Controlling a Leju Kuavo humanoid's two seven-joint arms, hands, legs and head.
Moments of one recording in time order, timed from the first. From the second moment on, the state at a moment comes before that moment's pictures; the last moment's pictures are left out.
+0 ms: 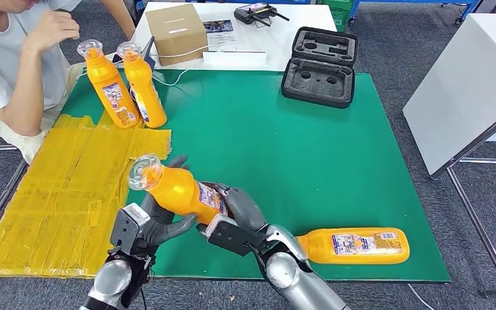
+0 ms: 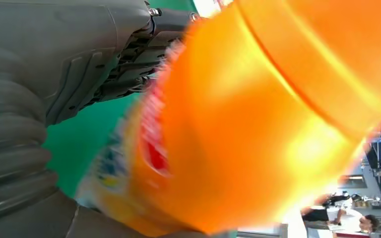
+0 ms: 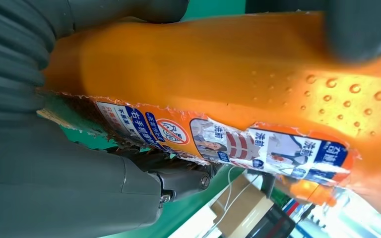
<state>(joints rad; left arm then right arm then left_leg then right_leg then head) -0.09 -0.05 -0.34 -1.48 -0.14 -0.03 -0.29 -0.25 0.14 0.62 -1.25 0.44 -0.07 -0.20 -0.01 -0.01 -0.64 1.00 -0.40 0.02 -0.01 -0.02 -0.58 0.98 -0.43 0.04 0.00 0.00</state>
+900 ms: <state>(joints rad) -0.11 -0.07 -0.40 -1.50 -0.18 0.02 -0.34 -0.24 0.14 0.64 -1.25 0.44 -0.08 -0.21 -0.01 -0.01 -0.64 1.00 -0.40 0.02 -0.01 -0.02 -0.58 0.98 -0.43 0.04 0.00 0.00</state>
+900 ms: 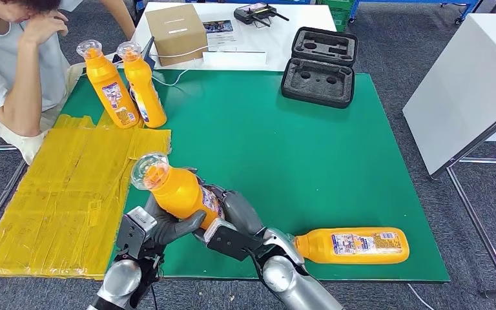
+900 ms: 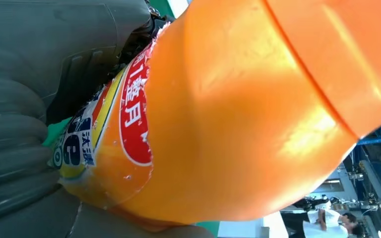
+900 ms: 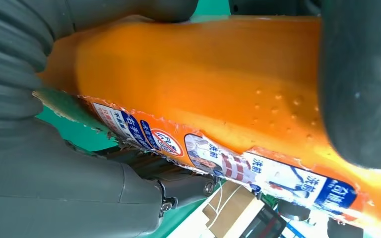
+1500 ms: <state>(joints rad) -0.23 0.00 -0.31 -1.51 -0.79 0.33 -0.17 -0.13 0.08 0.53 -1.51 0.54 -0.25 -0.28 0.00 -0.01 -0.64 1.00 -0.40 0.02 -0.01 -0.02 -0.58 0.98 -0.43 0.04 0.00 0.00</state>
